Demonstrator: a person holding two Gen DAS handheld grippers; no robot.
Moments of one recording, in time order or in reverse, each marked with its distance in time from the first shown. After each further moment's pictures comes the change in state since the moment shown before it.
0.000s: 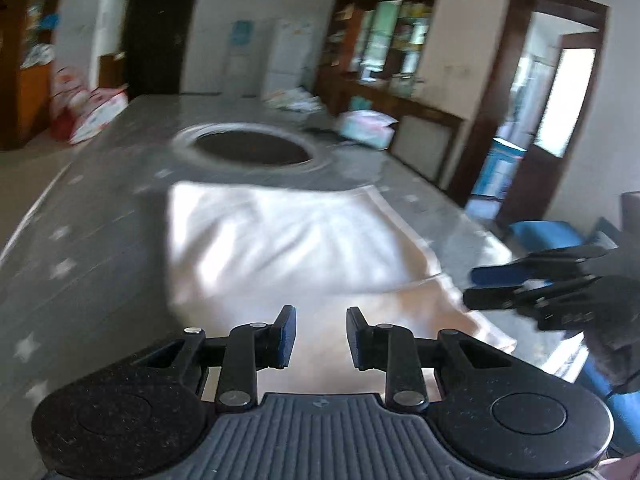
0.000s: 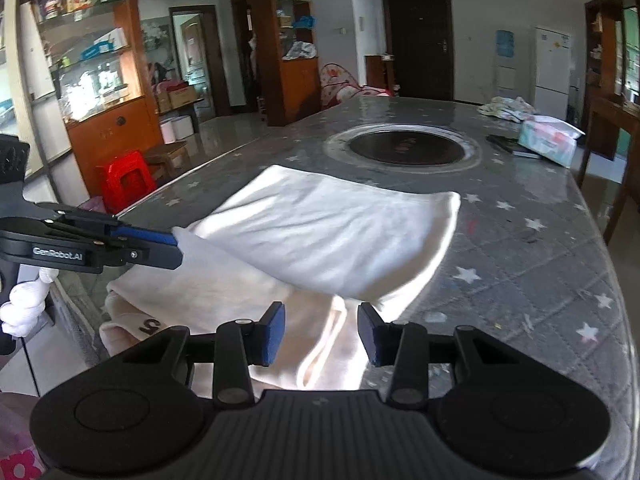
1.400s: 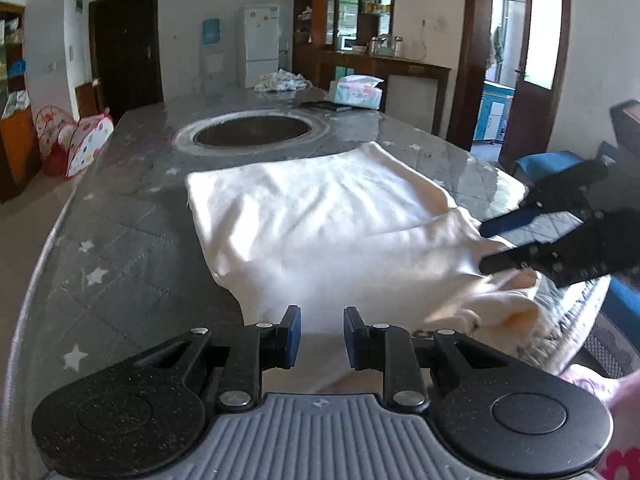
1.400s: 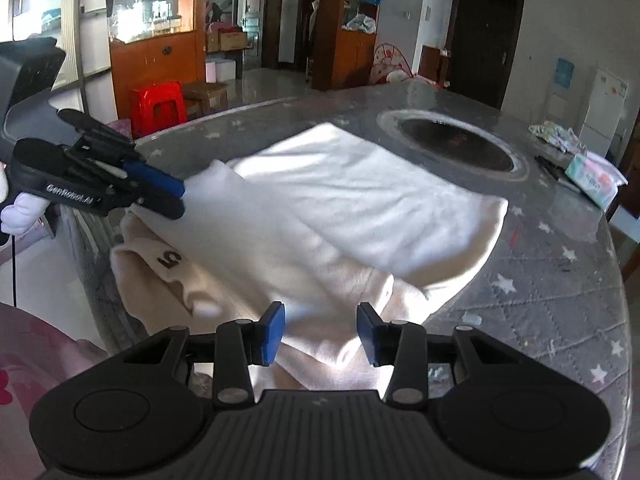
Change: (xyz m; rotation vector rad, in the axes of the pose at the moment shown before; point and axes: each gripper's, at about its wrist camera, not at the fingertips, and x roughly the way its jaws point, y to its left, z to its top) left arm -0.020 0.003 -0.015 0.233 0.057 0.028; right arm 0.009 0.031 -0.011 -0.243 0.084 0.015
